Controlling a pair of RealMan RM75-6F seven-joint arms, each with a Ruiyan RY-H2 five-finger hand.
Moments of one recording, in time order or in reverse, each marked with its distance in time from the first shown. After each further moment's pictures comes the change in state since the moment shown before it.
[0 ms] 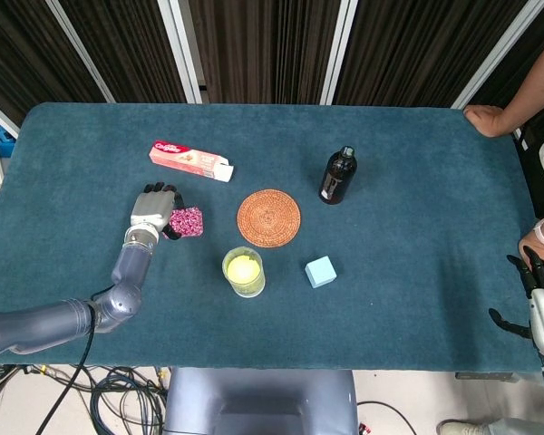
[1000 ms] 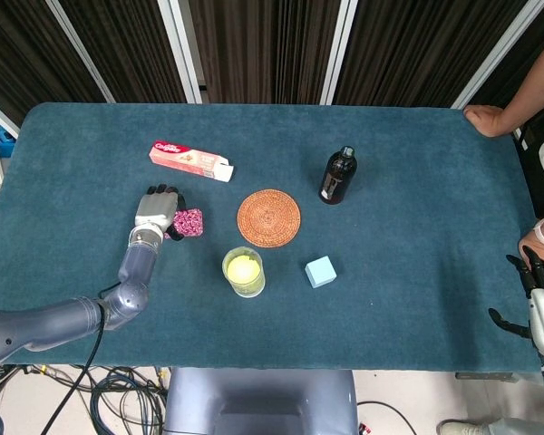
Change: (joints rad) left arm -0.022 -0.052 0.007 0.079 -0.043 -0.022 0.030; right arm 0.002 -0.004 -0.001 0.004 -0.003 -0.001 -0.003
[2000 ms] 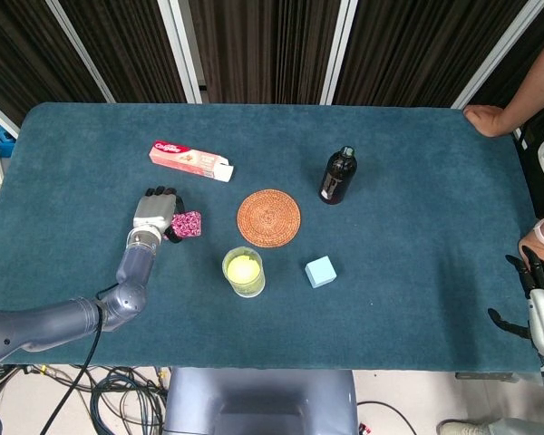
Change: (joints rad) left arm -0.001 0.005 0.020 -0.005 -0.004 -0.004 -0.020; right arm -0.001 -0.004 -0.002 0.003 -0.006 0.006 -0.002
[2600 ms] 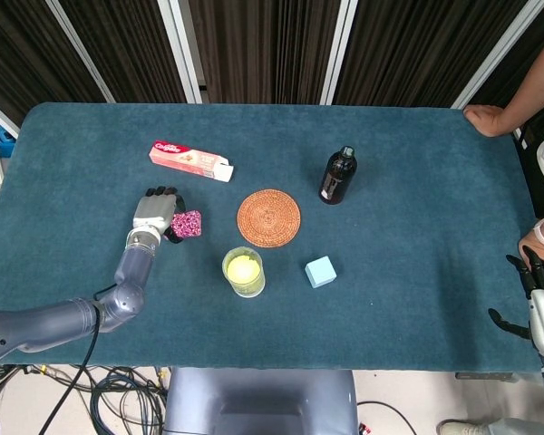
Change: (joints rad) left arm 0.002 0.014 0.008 -0.023 0.023 0.002 -0.028; right arm -0.003 0.000 -0.002 0.002 -0.008 0.009 0.005
